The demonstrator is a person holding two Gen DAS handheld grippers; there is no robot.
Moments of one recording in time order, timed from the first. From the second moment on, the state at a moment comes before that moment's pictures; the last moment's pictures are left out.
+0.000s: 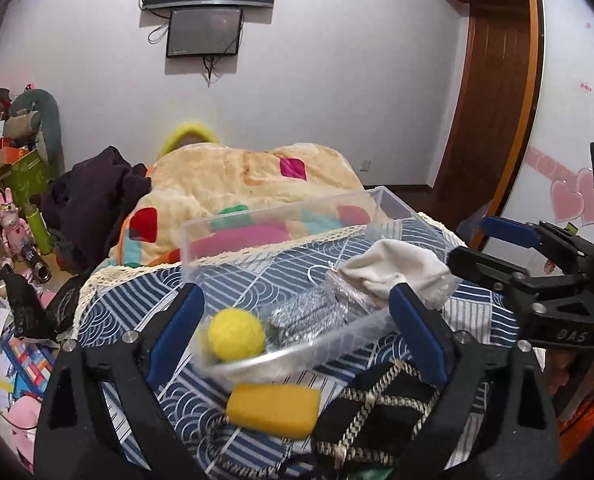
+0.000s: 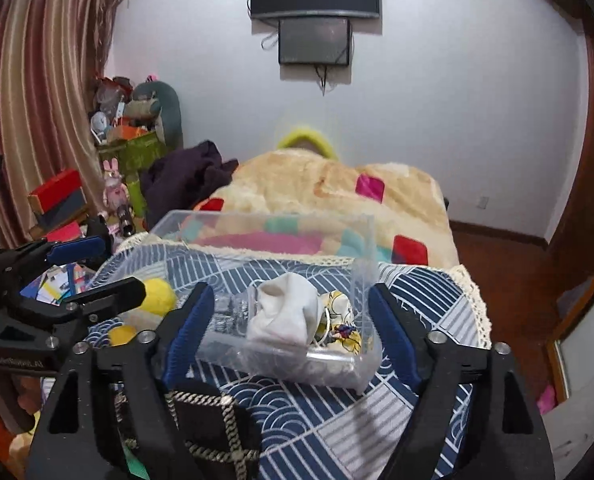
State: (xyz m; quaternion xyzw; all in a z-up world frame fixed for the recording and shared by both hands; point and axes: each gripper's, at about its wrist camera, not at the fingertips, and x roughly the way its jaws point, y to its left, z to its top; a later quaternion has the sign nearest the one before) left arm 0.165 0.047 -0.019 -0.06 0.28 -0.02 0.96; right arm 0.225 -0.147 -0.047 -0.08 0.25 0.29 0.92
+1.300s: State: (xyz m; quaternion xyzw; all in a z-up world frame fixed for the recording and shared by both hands) left arm 0.142 0.055 -0.100 -0.08 0.36 -0.01 0.93; right arm 0.194 -0.171 -0.113 -0.01 0.31 0.33 0.89
